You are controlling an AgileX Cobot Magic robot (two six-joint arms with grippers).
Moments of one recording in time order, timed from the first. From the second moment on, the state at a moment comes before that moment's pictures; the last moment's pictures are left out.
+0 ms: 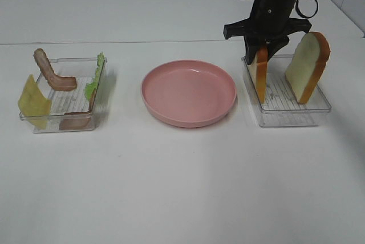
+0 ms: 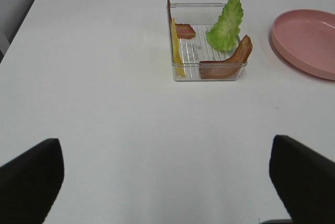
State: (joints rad) left arm 0.08 0.00 -0.52 -0.06 1.08 0.02; right arm 0.27 2.30 -2.00 -0.06 1.12 0.11
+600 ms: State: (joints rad) left arm 0.08 0.00 -0.52 -0.06 1.08 0.02; right arm 0.27 2.21 -2.00 -0.09 1.21 0.15
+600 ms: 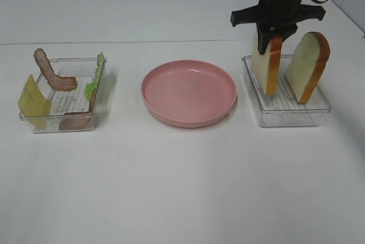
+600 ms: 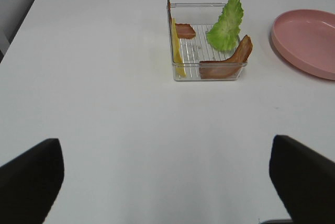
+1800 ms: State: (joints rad) left arm 0.08 0.00 -0.52 -0.06 1.08 0.02; right arm 0.27 2.09 -1.35 1.11 0.62 -0.42
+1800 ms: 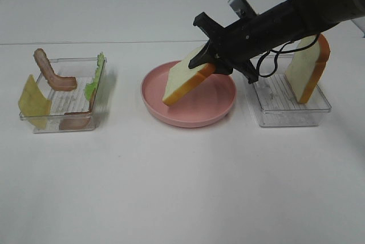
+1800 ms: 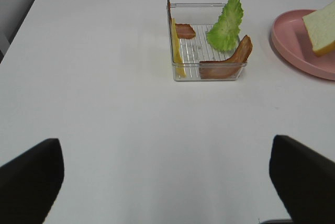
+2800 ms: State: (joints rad) left arm 0.08 0.00 -0.52 -0.06 1.08 0.02; right arm 0.32 2.20 -1.43 1.14 0.57 -0.43
